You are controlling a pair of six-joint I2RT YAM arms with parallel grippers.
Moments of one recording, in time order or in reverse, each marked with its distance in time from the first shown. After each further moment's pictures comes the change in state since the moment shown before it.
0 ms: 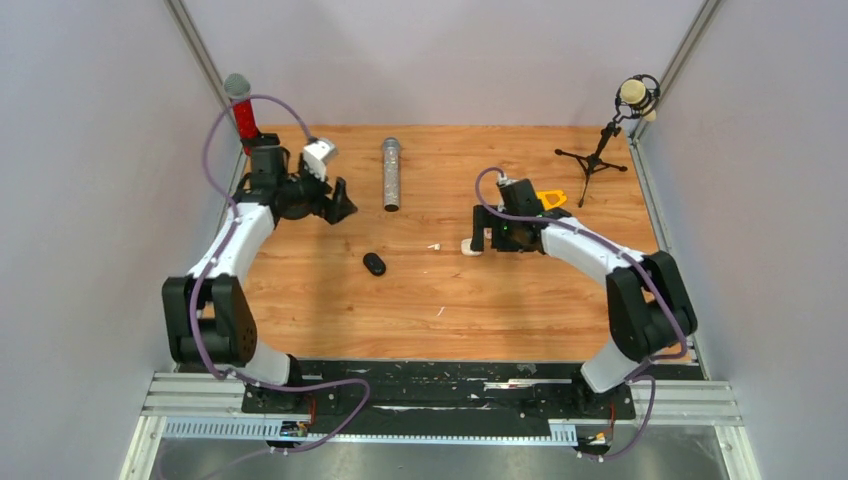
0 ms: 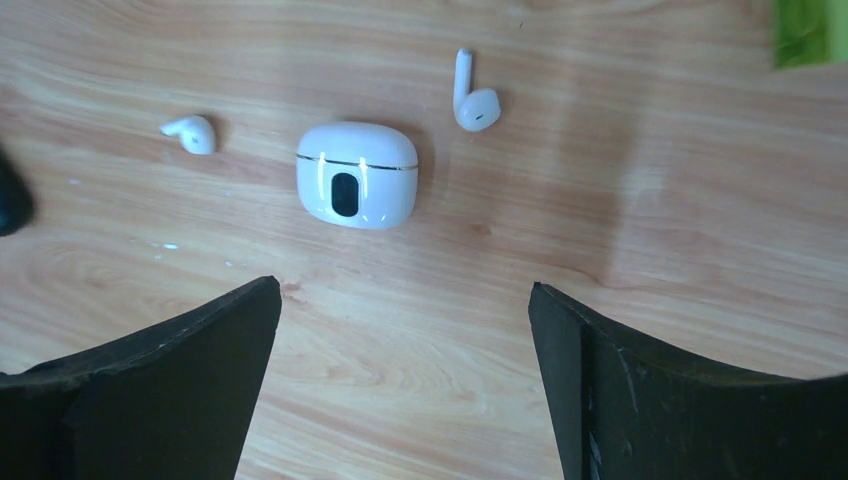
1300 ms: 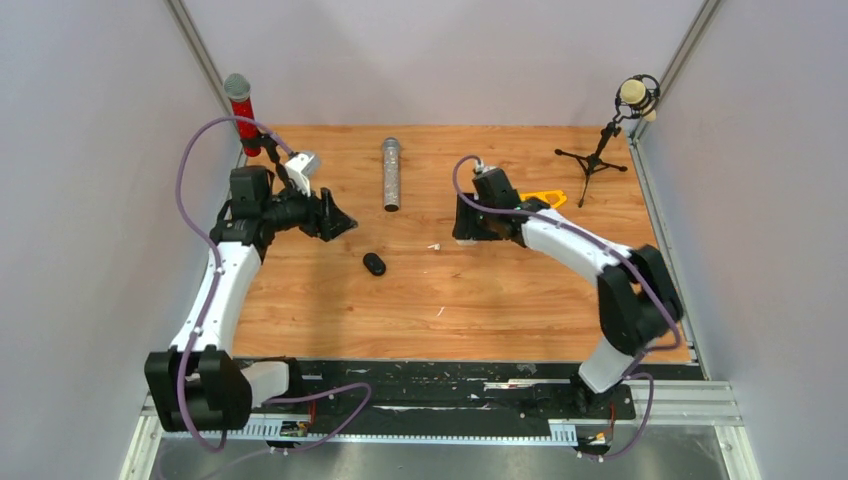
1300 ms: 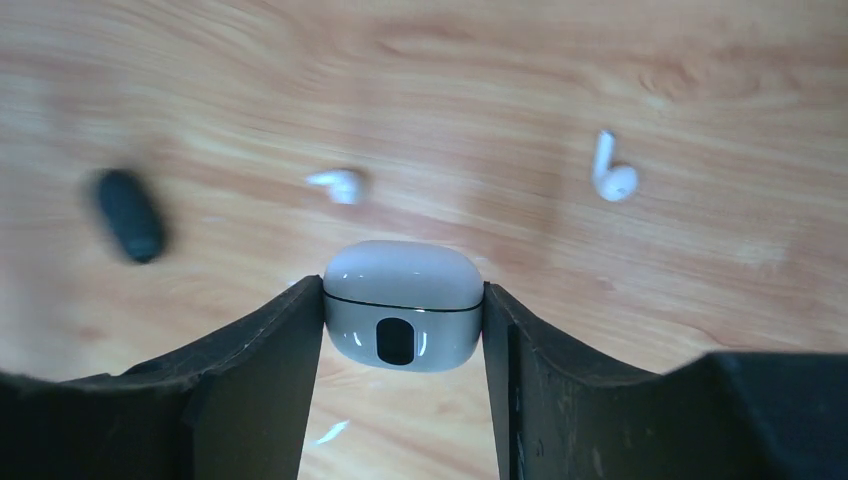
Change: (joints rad) left arm 0.065 -0.343 -0.143 -0.056 0.127 -0.382; right arm 0.144 0.175 0.167 -0.025 0.101 0.096
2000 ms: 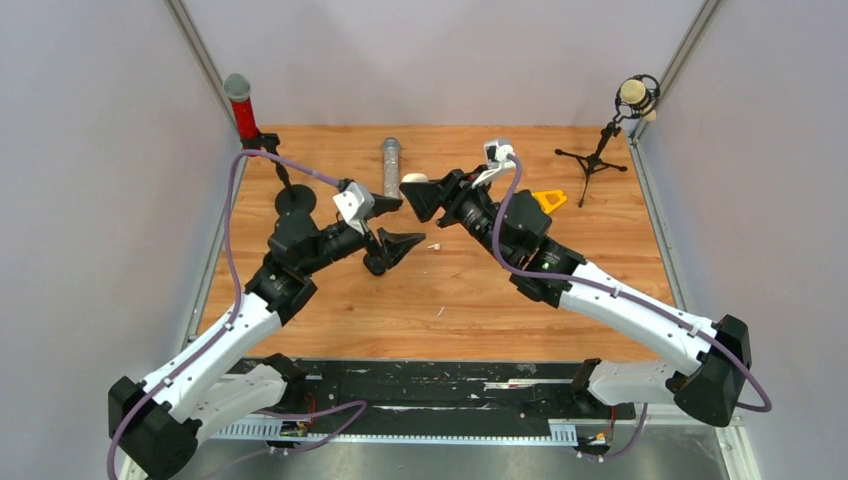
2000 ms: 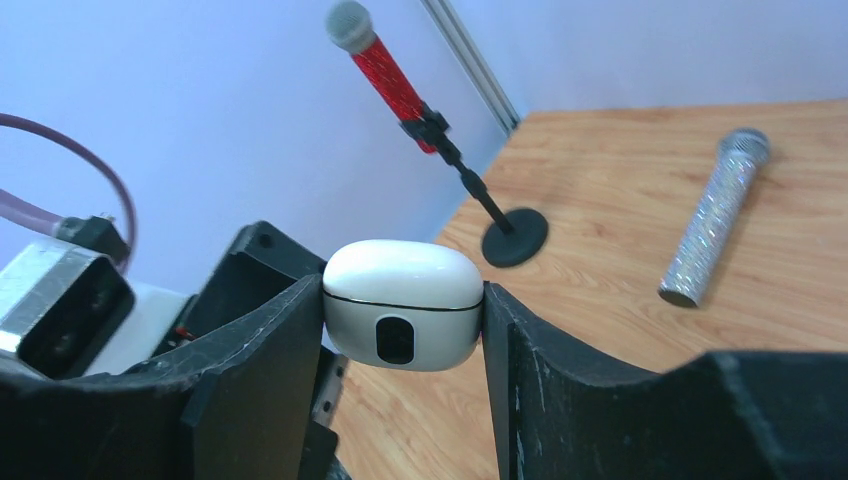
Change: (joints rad) left arm -0.600 -0.284 -0.224 0.648 -0.365 -0.109; right arm 0.361 -0.506 -0.100 0.614 0.175 0.145
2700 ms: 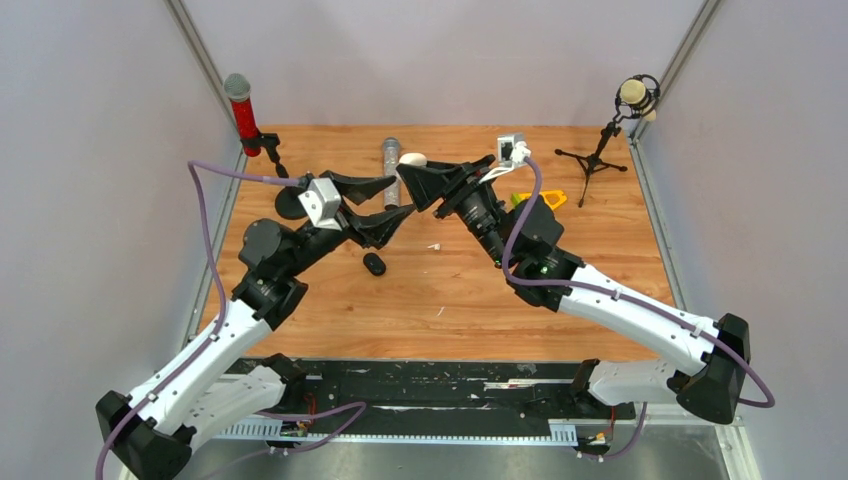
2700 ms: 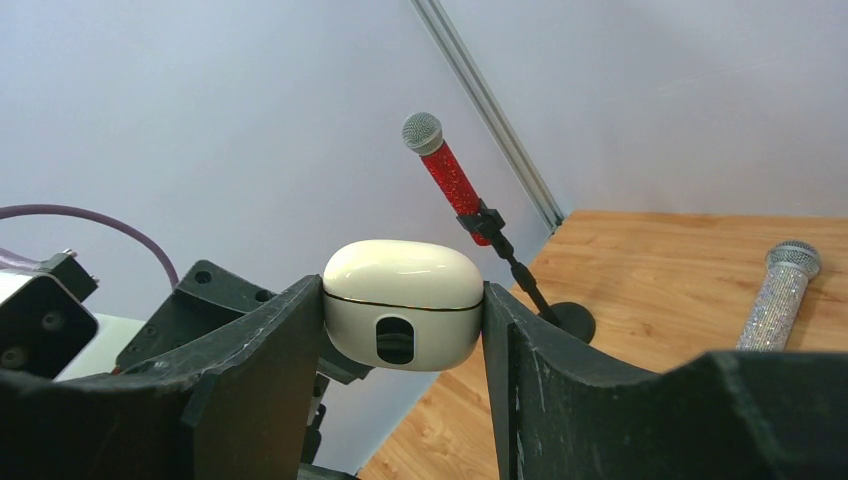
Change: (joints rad) left arm -0.040 -0.068 0.054 0.222 -0.069 -0.033; right arm 0.081 0.001 0.031 0.222 0.101 -0.068
